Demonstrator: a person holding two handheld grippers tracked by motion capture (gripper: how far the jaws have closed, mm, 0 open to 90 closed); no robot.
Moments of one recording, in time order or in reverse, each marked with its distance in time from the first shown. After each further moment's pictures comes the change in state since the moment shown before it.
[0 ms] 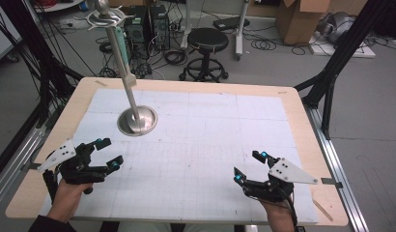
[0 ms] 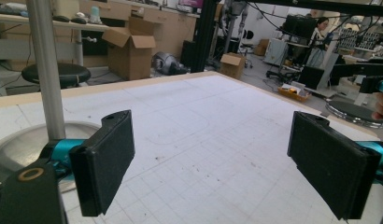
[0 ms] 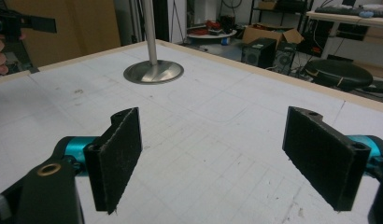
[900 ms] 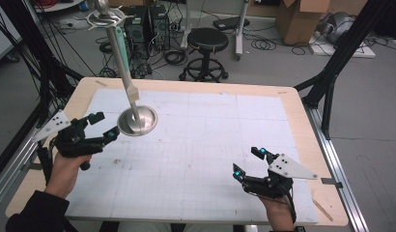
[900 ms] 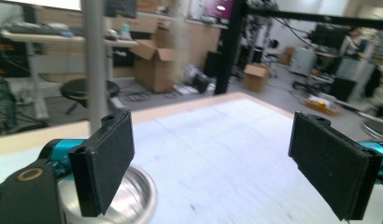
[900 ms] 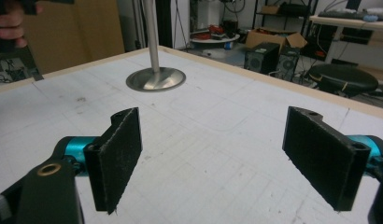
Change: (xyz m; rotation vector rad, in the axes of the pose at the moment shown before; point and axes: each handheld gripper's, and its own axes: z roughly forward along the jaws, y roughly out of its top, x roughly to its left) left arm 0.017 0.050 0.015 -0.014 0.079 0.014; right arm -0.004 0.006 0.005 -0.016 0.015 0.009
